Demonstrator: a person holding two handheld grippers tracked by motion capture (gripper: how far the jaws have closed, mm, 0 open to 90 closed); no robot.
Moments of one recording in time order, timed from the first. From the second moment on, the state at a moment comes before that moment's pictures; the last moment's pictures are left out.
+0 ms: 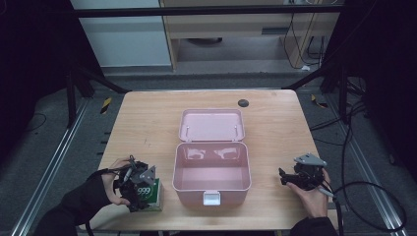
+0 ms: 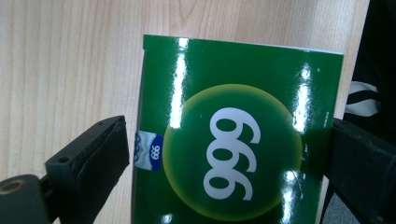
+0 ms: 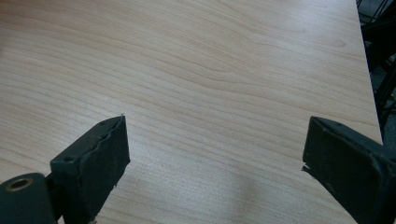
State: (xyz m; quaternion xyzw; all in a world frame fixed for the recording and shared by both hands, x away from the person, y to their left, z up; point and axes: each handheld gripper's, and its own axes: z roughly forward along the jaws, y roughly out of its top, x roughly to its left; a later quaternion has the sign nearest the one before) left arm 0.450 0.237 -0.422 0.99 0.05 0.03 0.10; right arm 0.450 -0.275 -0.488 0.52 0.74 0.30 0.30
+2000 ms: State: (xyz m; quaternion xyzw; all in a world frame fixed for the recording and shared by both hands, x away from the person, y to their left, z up) left arm 0.450 0.248 -0.351 0.99 0.07 0.04 0.12; right arm 0.450 -0.275 -0.490 0.52 0.74 0.30 0.29
